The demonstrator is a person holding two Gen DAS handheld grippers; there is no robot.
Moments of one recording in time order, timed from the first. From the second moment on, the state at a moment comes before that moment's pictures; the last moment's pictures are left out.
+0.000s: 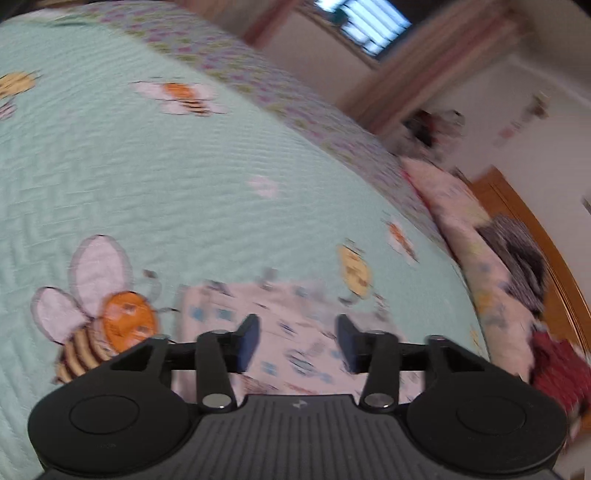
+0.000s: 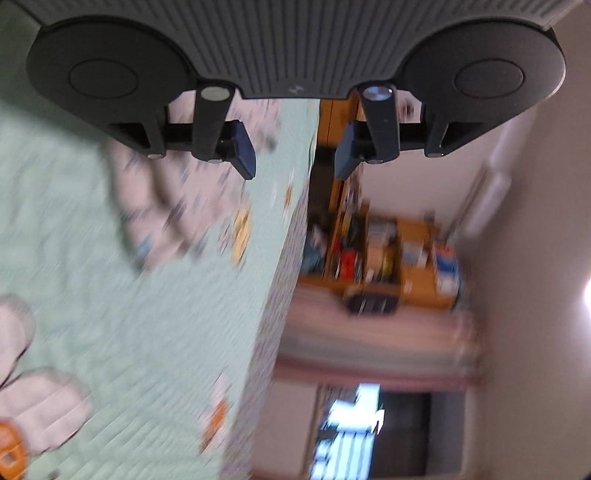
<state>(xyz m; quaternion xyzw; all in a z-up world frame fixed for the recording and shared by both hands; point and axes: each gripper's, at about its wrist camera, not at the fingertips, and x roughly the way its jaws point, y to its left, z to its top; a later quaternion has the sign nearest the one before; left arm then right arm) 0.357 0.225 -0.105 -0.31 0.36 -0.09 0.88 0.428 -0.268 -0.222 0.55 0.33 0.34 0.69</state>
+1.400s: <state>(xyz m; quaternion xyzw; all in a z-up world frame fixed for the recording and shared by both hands) 0.290 0.134 -0.135 -0.10 0.46 -0.07 0.88 0.284 -0.240 -0.166 0.22 0.40 0.34 0.82</state>
